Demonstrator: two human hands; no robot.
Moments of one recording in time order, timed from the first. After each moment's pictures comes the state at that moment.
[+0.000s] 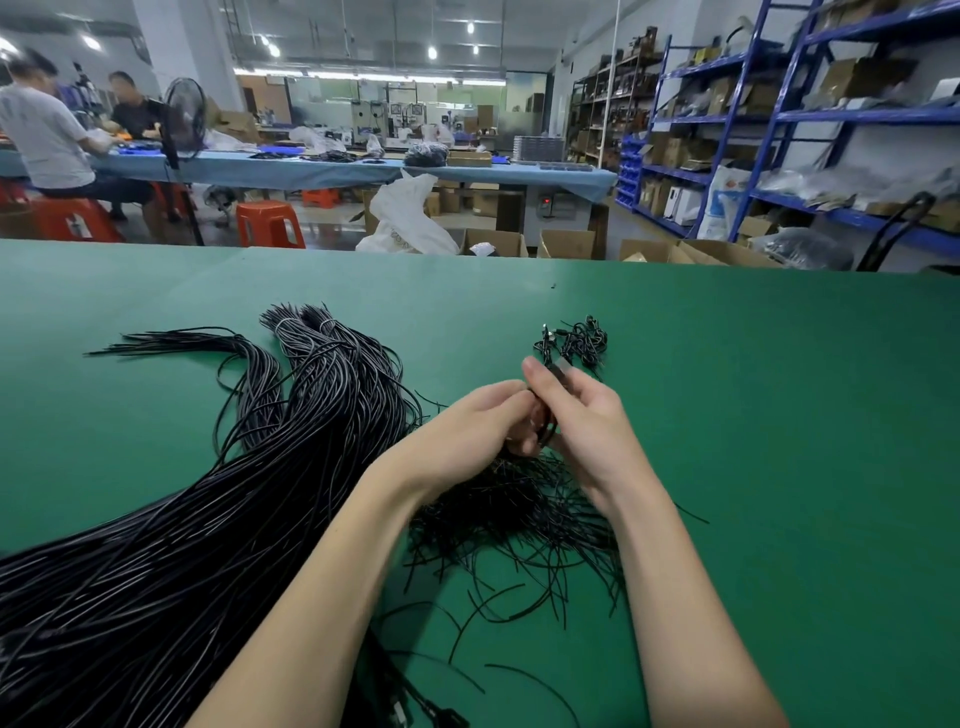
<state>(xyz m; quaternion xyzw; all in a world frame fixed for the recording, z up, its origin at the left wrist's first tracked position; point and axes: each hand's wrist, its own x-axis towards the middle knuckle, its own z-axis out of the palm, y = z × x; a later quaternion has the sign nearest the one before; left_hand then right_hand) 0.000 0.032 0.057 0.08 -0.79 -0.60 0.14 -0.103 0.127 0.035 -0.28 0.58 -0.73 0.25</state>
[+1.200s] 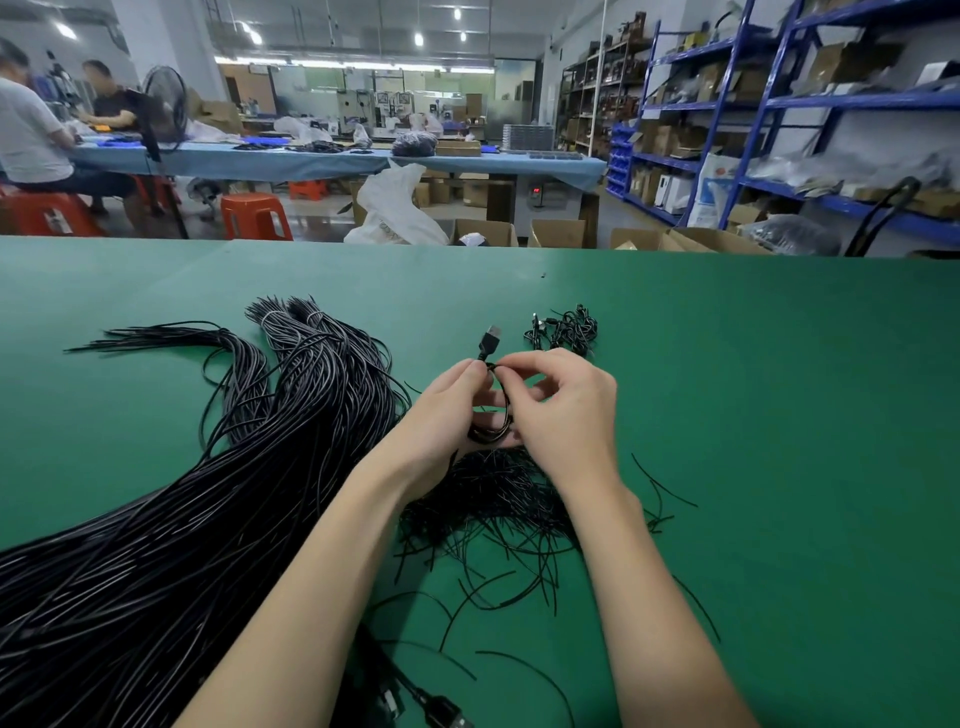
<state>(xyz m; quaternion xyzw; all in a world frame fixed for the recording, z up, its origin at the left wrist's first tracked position) -0.006 0.031 0.048 0.20 -0.60 -0.74 0.21 -0.092 0.118 0.031 -0.38 0.71 -0.58 -0.12</state>
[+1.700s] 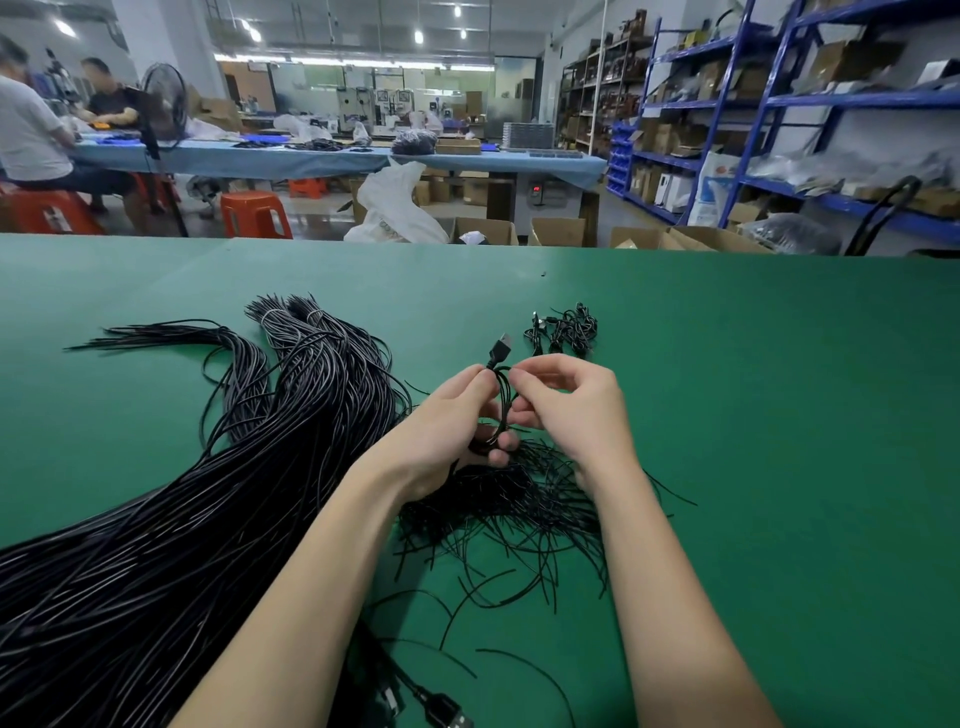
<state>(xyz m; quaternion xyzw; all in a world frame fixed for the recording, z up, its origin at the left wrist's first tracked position) -0.002 0.029 0.044 0.17 -0.63 -0.74 0.15 -0.103 0.123 0.036 -0.25 0.68 -0.68 0.13</state>
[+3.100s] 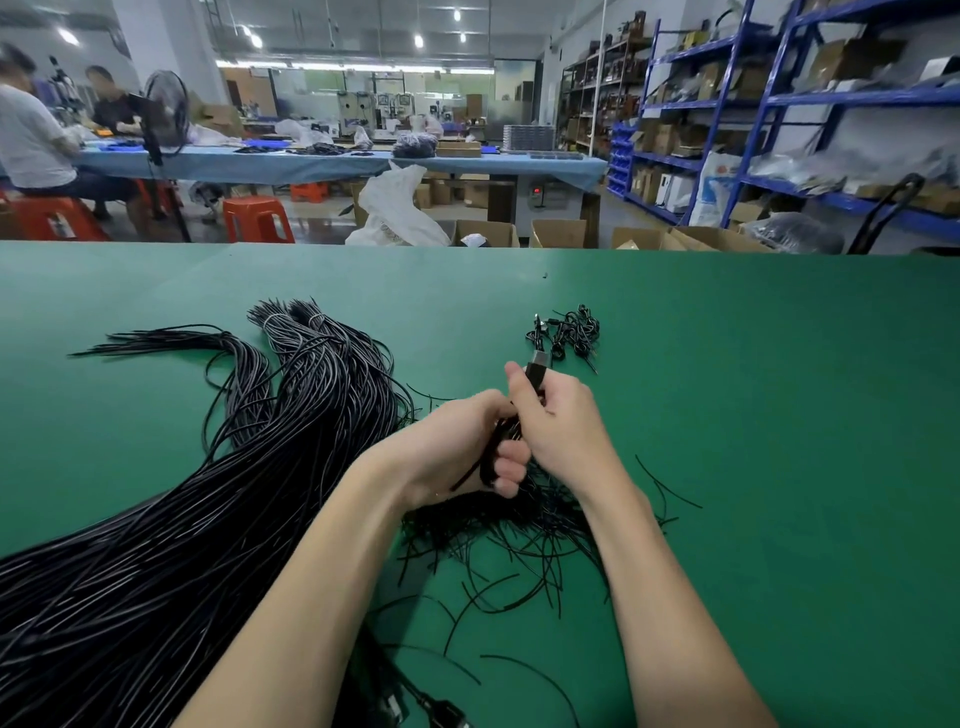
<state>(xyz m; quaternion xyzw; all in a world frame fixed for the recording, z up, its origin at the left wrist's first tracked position) -0.004 0.027 0.046 0.13 -0.60 -0.79 -0.05 -0.108 0.115 0.018 -0.42 0.74 -0.53 -0.01</state>
